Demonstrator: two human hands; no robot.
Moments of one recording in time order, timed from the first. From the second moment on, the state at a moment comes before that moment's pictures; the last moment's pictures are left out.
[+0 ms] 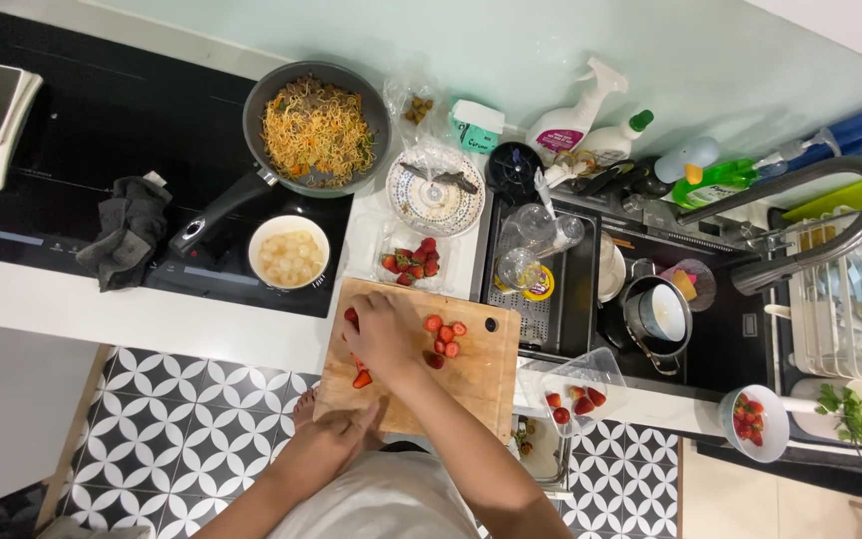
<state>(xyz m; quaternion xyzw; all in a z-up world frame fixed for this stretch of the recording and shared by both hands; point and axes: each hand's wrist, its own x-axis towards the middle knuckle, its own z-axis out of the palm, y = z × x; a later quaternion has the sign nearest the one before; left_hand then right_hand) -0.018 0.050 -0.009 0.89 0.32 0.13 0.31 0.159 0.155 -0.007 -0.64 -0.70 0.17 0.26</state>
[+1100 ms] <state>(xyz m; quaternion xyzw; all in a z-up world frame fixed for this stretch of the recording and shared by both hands) 0.013 0.082 -0.044 0.89 0.38 0.05 0.26 0.200 0.082 -0.009 -0.70 -0.55 0.23 0.40</state>
